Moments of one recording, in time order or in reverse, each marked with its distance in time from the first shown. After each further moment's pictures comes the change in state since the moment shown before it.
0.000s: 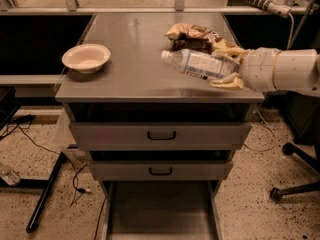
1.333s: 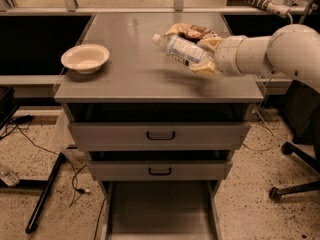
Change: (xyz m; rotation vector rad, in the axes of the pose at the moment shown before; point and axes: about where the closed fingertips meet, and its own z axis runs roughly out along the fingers) arm 0.008 -0.035 0.071 0.062 0.119 0.246
